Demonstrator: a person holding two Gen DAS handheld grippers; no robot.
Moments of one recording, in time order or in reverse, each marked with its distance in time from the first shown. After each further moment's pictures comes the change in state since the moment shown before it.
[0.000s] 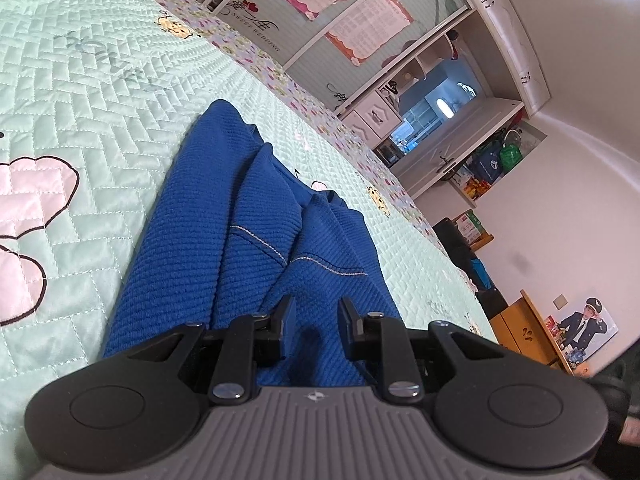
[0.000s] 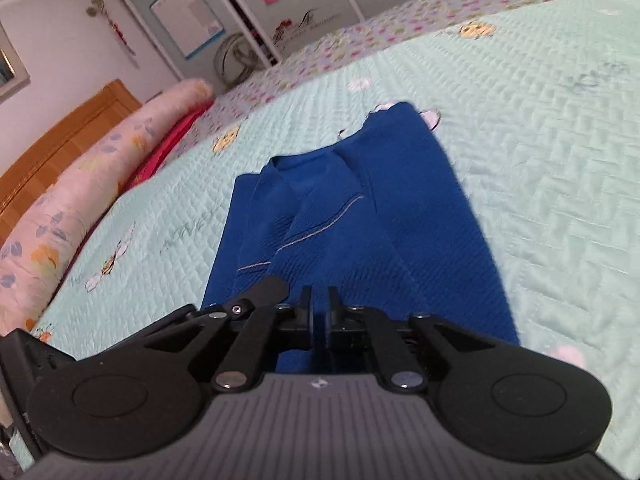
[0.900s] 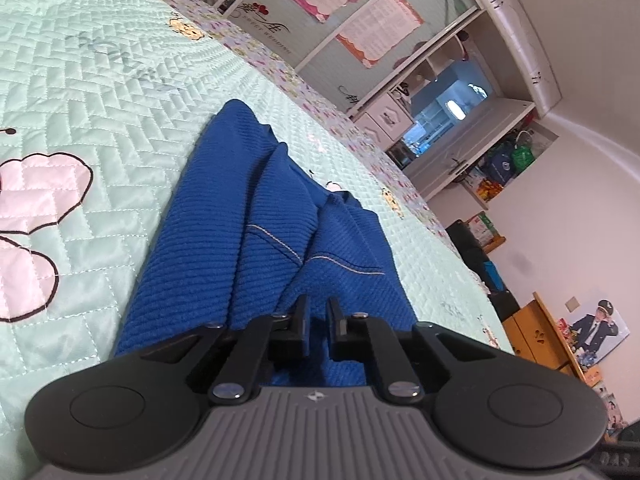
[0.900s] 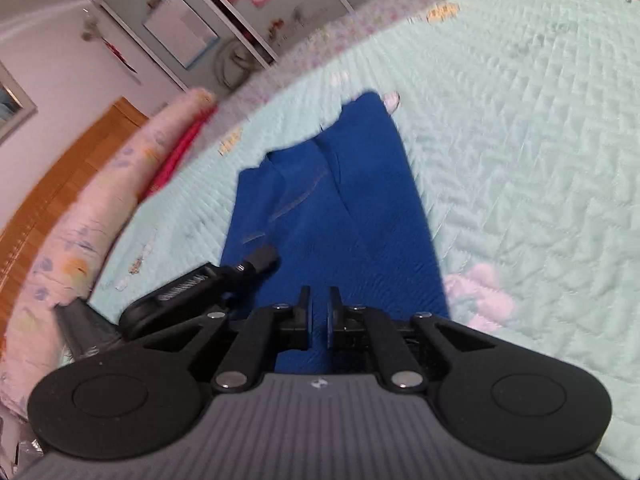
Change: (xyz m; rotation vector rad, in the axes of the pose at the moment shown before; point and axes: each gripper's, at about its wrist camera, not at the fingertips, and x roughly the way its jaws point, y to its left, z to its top) left arm 0.002 0.003 -0.002 0.000 -0.009 0.051; right arm -0.056 -0.045 -0.018 0.082 0.066 0.083
